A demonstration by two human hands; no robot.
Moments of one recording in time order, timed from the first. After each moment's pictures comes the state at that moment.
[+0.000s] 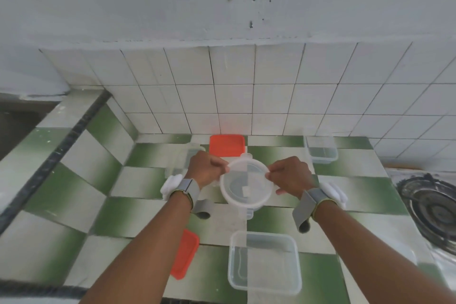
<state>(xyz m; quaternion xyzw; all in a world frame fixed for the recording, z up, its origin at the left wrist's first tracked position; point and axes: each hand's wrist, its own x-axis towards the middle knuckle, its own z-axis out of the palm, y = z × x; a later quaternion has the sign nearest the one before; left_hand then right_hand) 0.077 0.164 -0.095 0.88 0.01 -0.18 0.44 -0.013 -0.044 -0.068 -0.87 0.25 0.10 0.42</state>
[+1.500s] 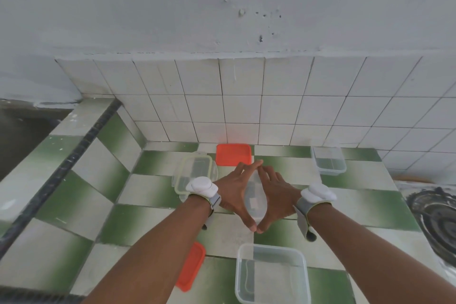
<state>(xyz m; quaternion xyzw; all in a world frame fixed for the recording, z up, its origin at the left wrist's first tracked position) 0.069 0.141 -0.099 0.87 -0.36 -0.28 0.16 0.005 -0.025 -0.097 -0.96 -0.07 0.21 0.15</state>
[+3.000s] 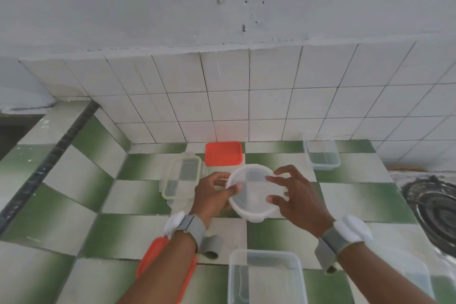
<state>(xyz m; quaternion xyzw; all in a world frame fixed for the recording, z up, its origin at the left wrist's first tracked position) 0.043 0.144 -0.112 0.80 0.06 -0.19 0.57 -0.038 -0.058 -0.096 -0.95 0.07 0.02 0.30</state>
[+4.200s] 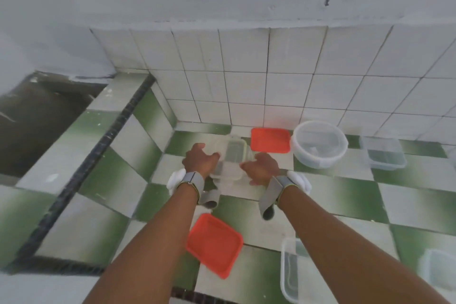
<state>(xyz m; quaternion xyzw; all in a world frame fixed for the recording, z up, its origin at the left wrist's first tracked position) 0.122 0.268 -0.120 0.90 0.19 -0.12 0.39 0.076 0.109 -0.104 -0.82 0.24 0.19 0.48</state>
